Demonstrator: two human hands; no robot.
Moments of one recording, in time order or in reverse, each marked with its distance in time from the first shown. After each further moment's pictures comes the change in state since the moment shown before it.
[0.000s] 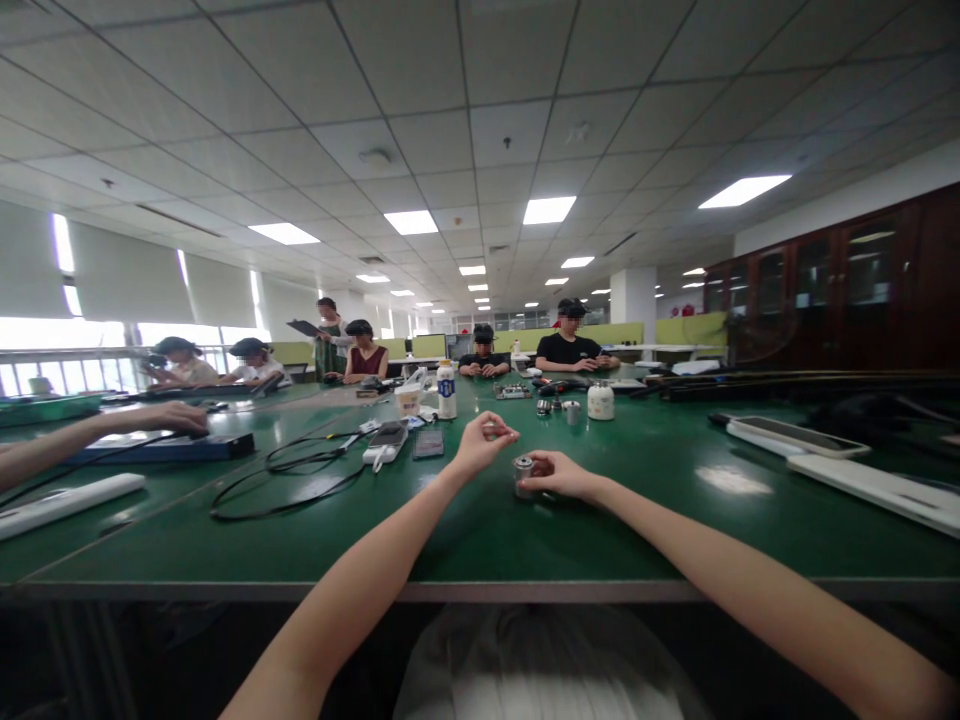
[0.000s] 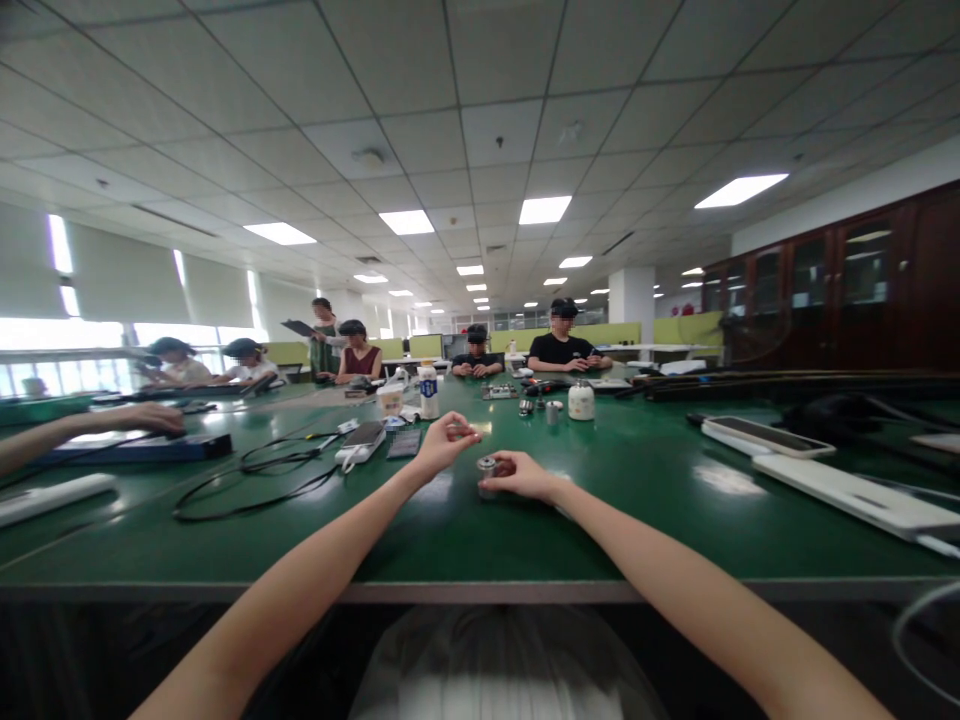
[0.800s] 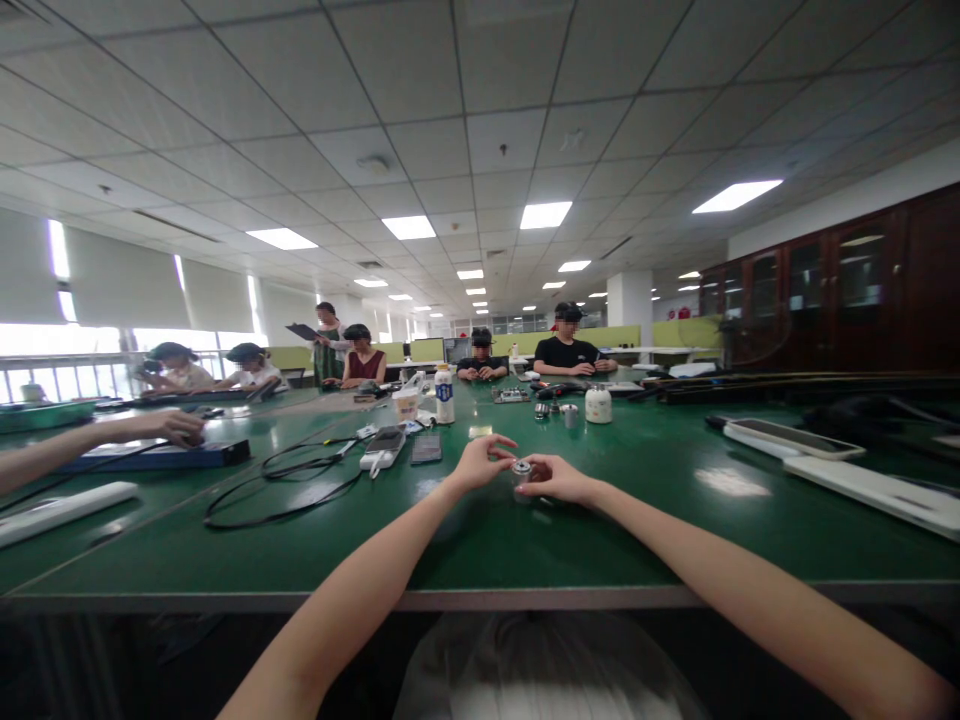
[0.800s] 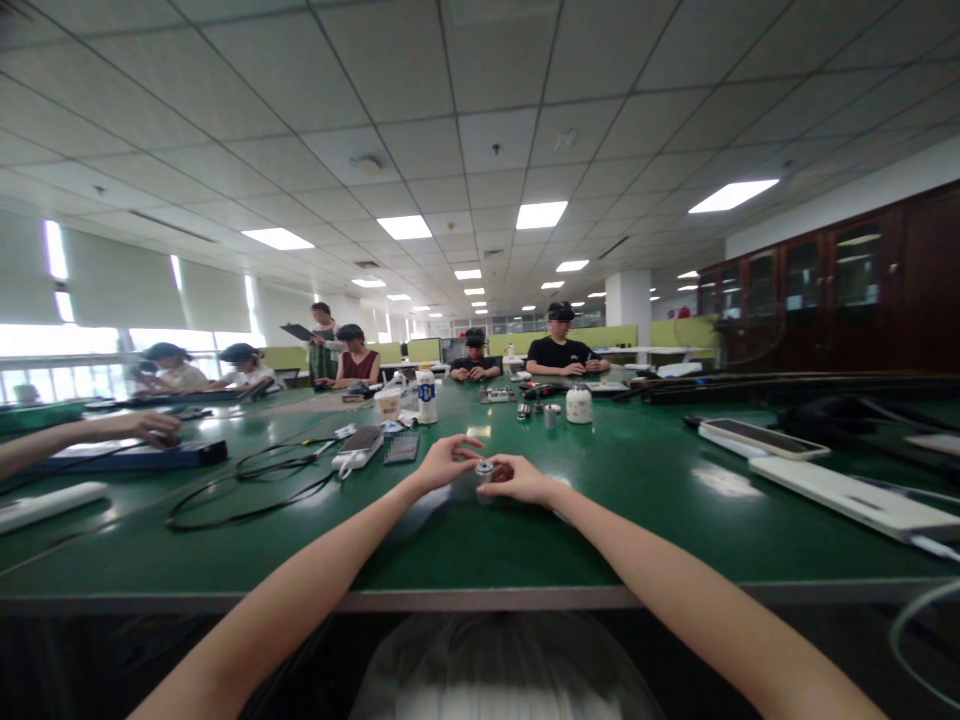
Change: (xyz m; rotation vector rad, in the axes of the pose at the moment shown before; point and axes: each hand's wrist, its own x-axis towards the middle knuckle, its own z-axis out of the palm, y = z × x) left_hand -0.003 -0.020 -0.006 0.300 -0.216 -0.004; right_hand 0.000 -0.001 0.000 -0.018 -0.024 -0.038
